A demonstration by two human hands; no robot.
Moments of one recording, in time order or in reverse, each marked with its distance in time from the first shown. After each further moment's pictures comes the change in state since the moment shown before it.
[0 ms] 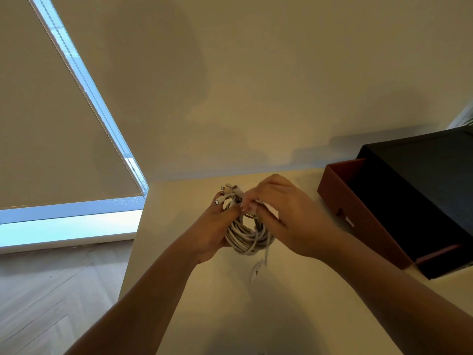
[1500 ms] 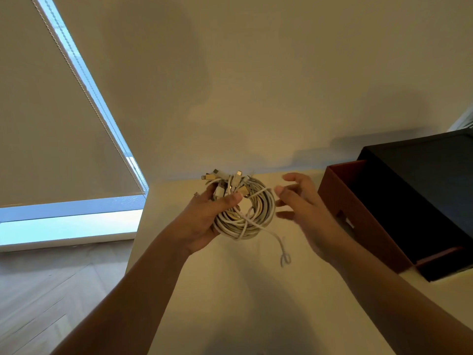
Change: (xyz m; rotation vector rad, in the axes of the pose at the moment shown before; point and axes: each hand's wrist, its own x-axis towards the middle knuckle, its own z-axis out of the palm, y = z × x) left_hand -0.003 0.018 -0.009 -0.278 -0.005 0.098; right_hand -0.008 0.014 0.009 0.843 0.261 0.757
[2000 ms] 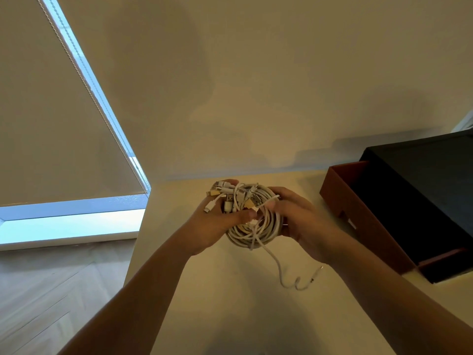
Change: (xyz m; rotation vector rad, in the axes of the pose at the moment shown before) left_hand 0.001 -0.011 -0.006 0.343 -0.007 0.085; right_hand -0.003 0.000 0.003 0.103 -0.281 0.146
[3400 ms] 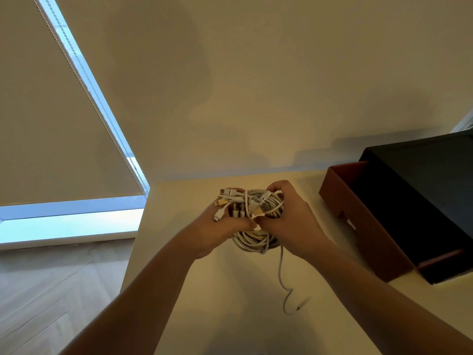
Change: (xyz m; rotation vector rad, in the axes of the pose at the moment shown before) left_hand 0.000 0.003 0.010 0.108 -0.109 -0.033; right_hand 0.009 0.012 0.008 -0.497 0.287 -0.210
